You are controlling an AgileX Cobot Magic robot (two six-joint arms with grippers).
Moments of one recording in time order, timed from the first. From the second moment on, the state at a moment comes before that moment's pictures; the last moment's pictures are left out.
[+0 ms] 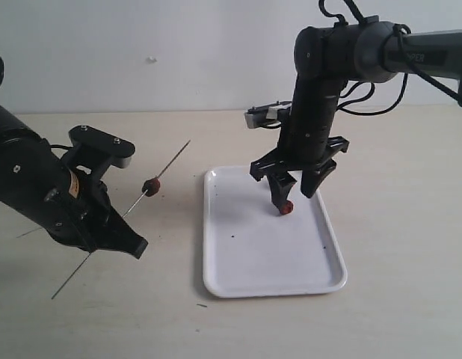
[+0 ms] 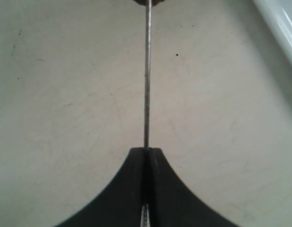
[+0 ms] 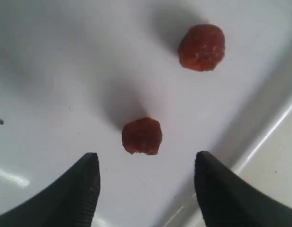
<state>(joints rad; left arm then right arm) -0.57 1.67 -0.88 0.19 0.51 -0.19 0.24 2.30 -1.83 0.12 1.22 -0.17</state>
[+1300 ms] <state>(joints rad) -0.57 1.67 -0.88 0.19 0.51 -0.19 0.29 2.34 -1.82 0.03 1.17 -0.16</state>
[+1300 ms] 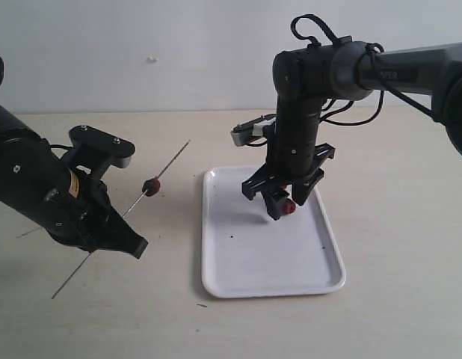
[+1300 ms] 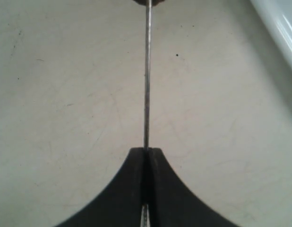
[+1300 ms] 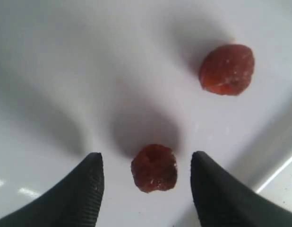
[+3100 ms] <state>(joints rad) -0.57 1.67 -0.88 0.03 0.49 -0.19 0.29 2.15 -1.82 0.03 0.83 0.05</state>
